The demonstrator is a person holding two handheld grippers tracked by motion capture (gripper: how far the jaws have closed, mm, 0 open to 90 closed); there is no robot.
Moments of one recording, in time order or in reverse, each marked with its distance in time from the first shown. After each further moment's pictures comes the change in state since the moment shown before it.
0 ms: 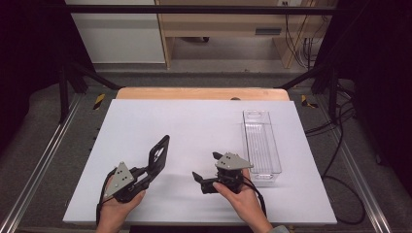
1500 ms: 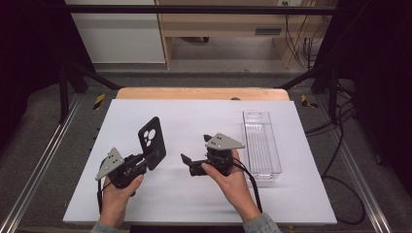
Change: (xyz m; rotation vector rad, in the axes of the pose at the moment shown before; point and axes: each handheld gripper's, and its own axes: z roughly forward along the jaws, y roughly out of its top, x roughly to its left) left arm 0.024 0.013 0.014 -0.131 -0.016 -0.231; right arm 0.001 0.051 0.021 -0.056 0.008 0.033
